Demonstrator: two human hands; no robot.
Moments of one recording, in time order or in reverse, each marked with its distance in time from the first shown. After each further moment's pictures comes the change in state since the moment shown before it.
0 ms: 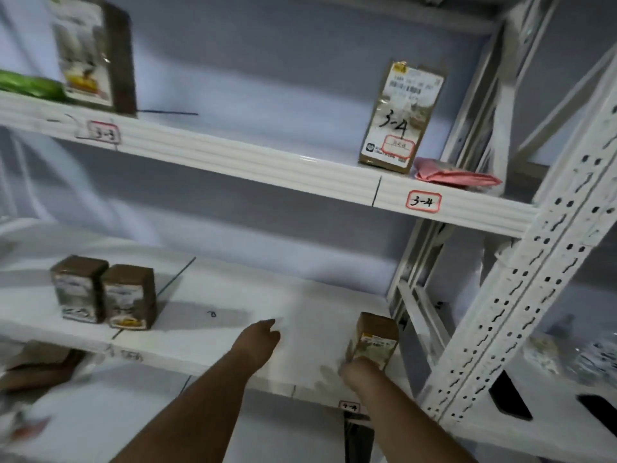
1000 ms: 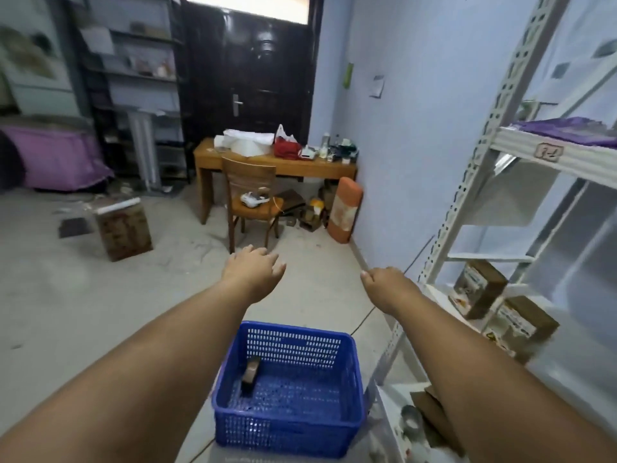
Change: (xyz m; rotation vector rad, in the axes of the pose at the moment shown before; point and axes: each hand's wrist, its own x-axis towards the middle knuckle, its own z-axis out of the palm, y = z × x) left_hand -0.337 -0.460 -0.687 0.697 0.845 -0.910; right_hand -0.355 -0.657 0.607 -0.736 -0.366 -1.584
